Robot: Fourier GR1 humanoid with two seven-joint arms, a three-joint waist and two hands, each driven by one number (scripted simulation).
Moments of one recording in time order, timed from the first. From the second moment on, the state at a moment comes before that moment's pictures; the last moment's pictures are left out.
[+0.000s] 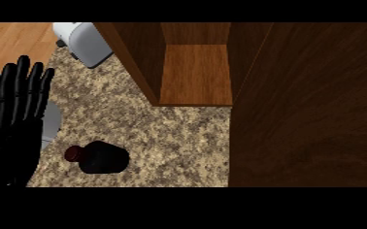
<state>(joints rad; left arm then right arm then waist) 0.00 0.11 0.01 -2.10 0.01 0.00 0.00 -0.02 -0.10 0.03 -2.10 0.01 -0.01 0.00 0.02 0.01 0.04</state>
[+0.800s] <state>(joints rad) 0.34 0.15 -0.33 -2.38 0.26 -0.26 0.10 0.15 -0.12 0.15 -2.33 -0.13 0.10 0.18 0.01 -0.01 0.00</state>
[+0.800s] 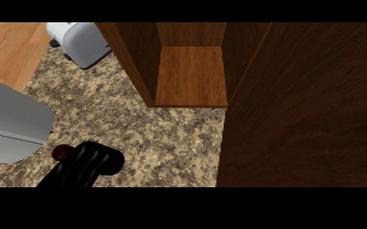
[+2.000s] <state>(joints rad) 0.48 0.15 -0.55 -2.49 0.07 -0.07 0.20 0.06 -0.13 0.14 -2.45 -0.14 0.05 0.41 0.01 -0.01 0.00</state>
